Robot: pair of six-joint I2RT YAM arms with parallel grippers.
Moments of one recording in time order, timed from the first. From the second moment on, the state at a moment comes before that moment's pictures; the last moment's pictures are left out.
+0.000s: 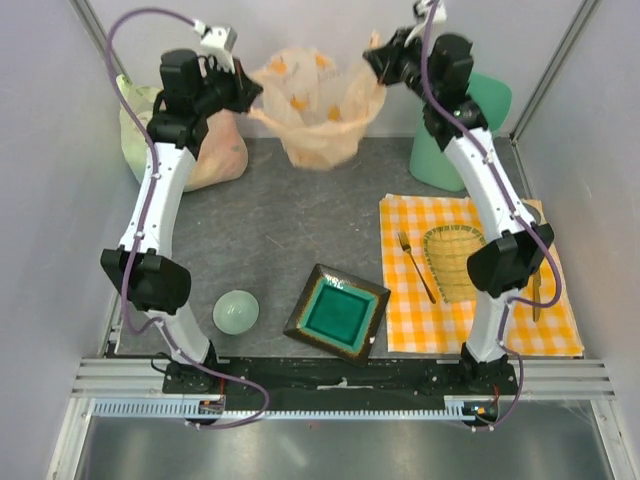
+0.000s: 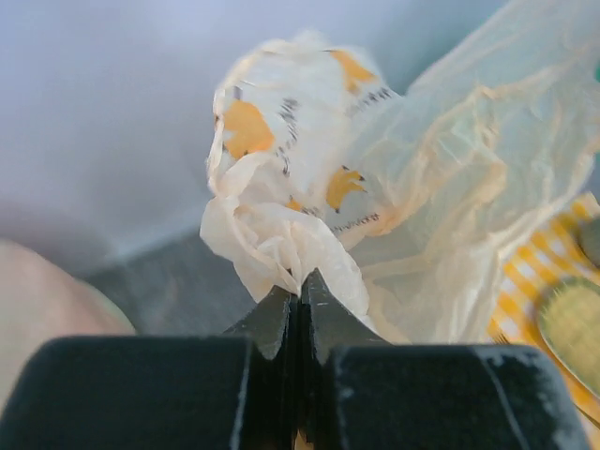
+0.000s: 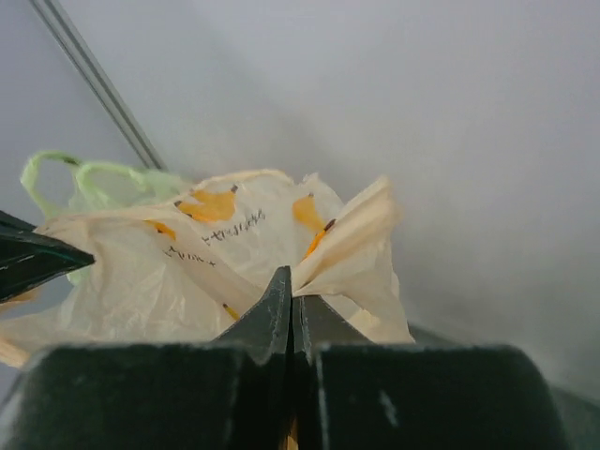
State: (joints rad) left arm -0.14 1.77 1.97 -0.43 0.46 -0.10; right arm 0.32 1.88 2.07 -0.10 -0.26 0.29
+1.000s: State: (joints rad) left arm -0.28 1.46 1.97 -0.23 0.40 0.21; right arm 0.31 1.96 2.51 -0.52 -0.55 -0.09
